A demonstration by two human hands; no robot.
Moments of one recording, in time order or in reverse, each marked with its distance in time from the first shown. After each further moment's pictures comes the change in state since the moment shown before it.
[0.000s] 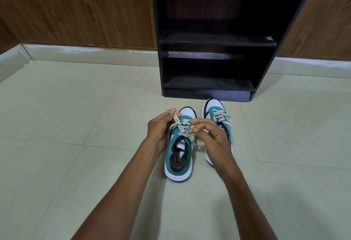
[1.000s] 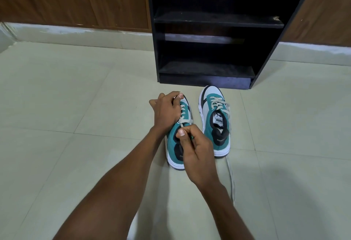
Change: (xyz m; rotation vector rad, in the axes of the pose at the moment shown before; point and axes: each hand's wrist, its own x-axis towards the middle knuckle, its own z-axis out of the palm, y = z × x) left_hand 0.060 -0.041 0.008 1.146 0.113 0.678; right_hand -0.043 0.018 0.034 -0.239 0.076 -0.105
